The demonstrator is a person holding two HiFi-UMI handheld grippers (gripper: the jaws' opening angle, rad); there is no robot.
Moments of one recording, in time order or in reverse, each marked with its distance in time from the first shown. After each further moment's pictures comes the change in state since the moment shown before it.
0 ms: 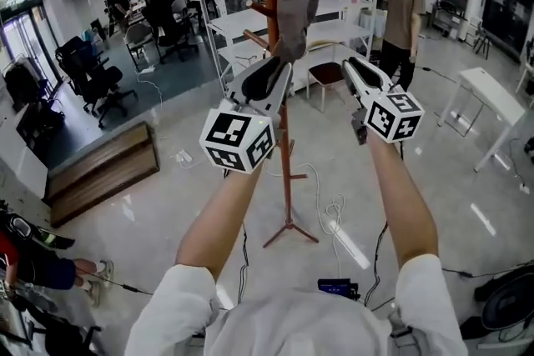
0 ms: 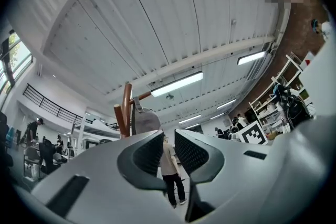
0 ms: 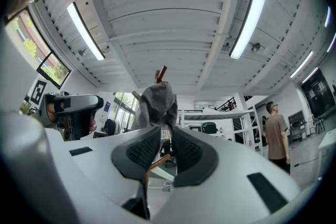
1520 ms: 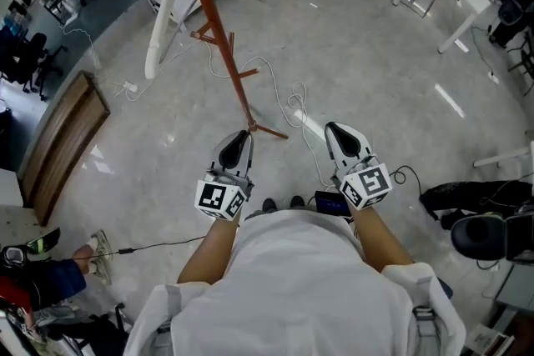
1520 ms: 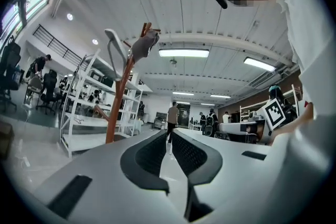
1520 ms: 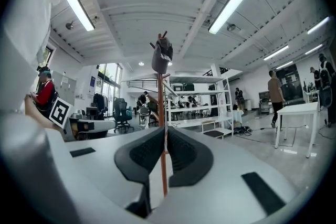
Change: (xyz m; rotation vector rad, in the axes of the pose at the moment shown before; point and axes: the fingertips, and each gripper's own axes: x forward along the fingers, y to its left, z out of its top) left arm -0.243 -0.139 -0.330 -0.382 0.330 -0.072; right arm -0.308 0.104 -0.278 0.035 0.341 -0.233
